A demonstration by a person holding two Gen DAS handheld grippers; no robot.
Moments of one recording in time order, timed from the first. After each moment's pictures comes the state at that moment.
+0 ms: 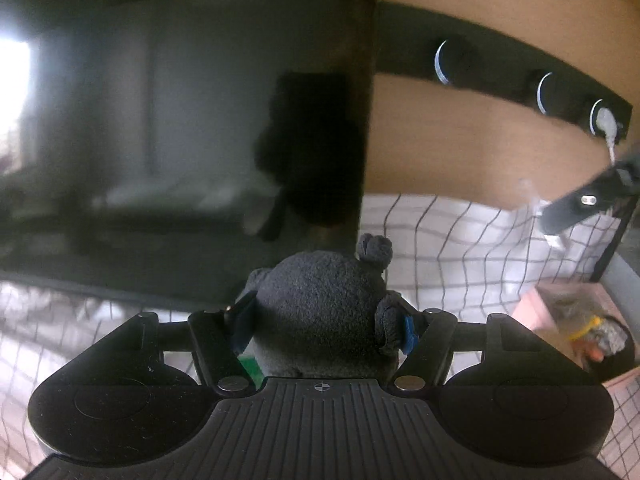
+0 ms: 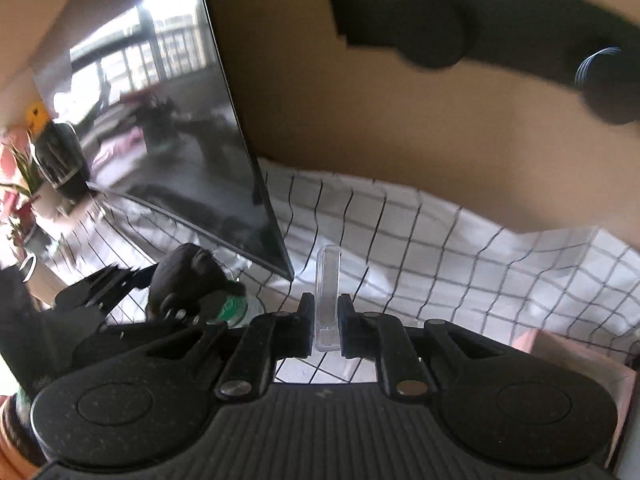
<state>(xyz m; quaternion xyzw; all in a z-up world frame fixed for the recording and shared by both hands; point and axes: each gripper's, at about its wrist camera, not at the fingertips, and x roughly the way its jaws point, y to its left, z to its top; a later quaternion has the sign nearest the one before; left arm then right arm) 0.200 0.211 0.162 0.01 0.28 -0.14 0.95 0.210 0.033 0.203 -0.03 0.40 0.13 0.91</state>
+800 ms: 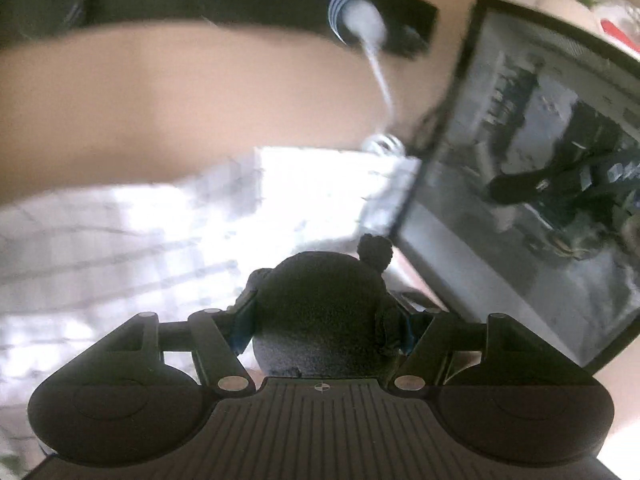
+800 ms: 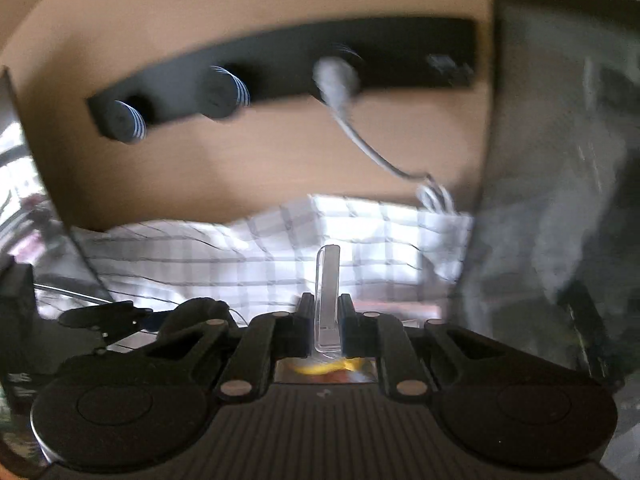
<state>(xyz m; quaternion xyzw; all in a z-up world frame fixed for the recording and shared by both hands) 0.204 -0.040 0.165 0.02 0.35 -0.41 0.84 0.110 -0.189 0.201 0.06 0.31 -0.06 0.95</state>
